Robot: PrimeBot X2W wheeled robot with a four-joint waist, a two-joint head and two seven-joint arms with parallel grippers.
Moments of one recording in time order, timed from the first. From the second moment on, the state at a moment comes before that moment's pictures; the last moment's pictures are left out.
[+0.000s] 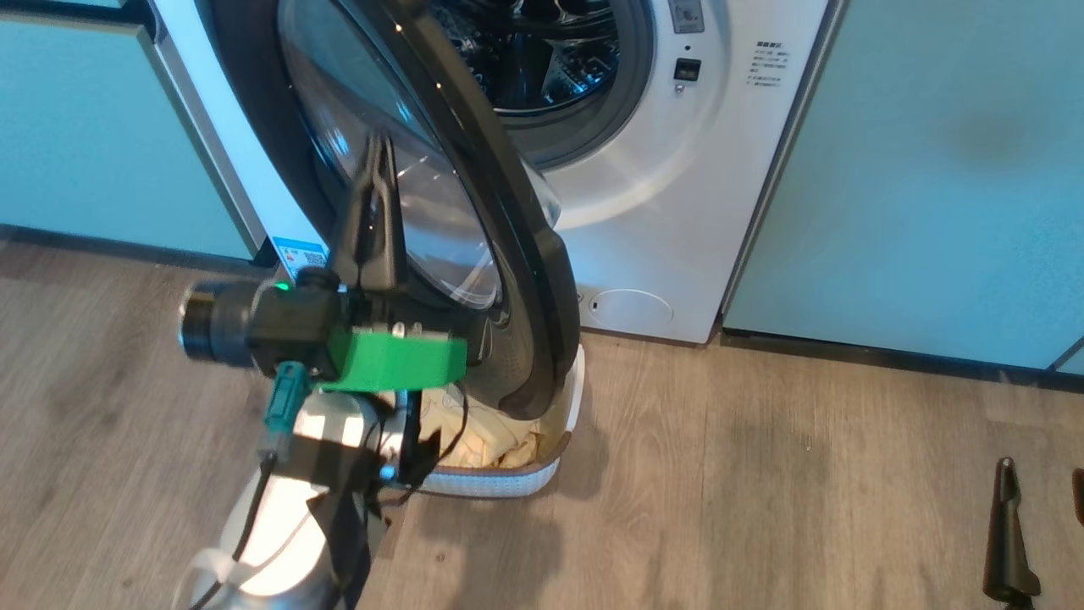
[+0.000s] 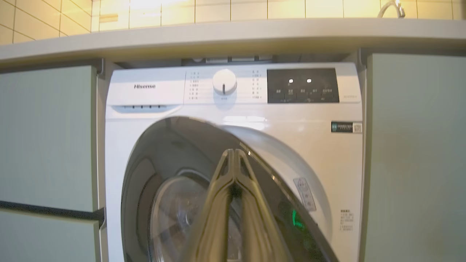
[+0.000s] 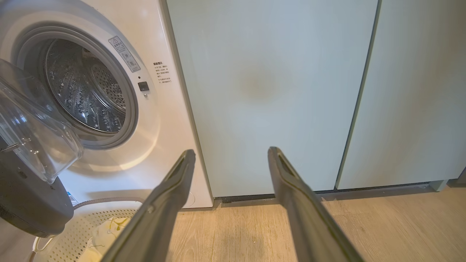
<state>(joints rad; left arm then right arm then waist) -0.42 0.05 -0.24 0.08 -0.11 0.07 -0.26 0.22 -0.03 -0.14 -0.04 0.19 0.13 -0.26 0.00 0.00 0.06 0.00</state>
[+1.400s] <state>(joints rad) -0.64 0.04 -0.82 0.44 -0.70 0.20 -0.24 0.22 -0.03 -0.12 -0.03 0.16 0.13 -0.26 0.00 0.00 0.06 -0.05</state>
